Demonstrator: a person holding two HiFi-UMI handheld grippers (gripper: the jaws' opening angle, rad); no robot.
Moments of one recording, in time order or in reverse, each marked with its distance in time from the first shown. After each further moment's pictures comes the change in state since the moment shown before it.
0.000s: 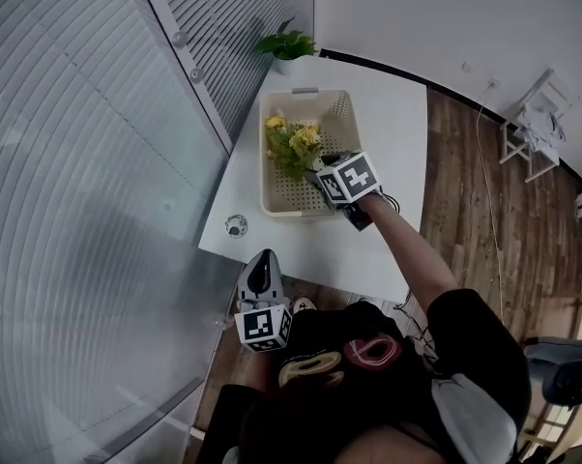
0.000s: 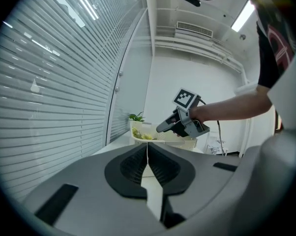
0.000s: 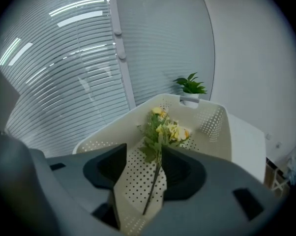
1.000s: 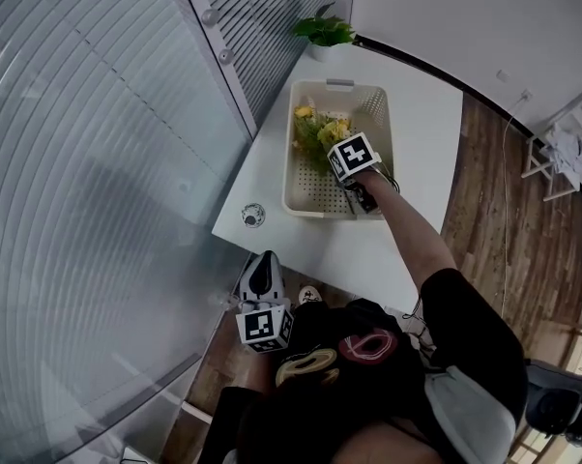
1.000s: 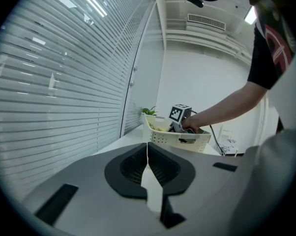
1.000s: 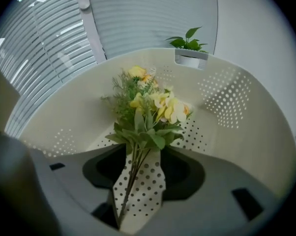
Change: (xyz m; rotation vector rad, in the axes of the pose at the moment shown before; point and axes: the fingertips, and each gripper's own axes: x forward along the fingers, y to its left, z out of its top) left arm -0.005 0.037 -0.015 -0.056 0.066 0.144; right arm 0.103 -0.054 -0.037 0.043 0.300 -0.073
